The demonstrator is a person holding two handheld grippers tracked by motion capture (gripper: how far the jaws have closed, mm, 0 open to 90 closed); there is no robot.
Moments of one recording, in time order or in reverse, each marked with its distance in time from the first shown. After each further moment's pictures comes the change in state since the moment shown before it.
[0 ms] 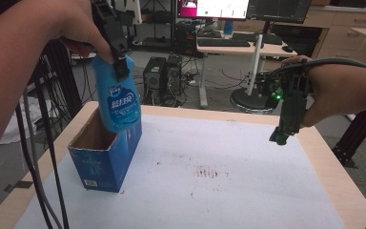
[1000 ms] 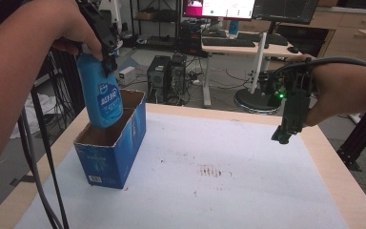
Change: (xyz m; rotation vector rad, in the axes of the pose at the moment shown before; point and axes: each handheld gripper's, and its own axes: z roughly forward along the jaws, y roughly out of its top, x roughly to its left) left arm 0.045 -0.027 0.010 0.001 0.031 -0.372; right arm 0.001 0.007 -0.001 -0.002 -0.005 -0.012
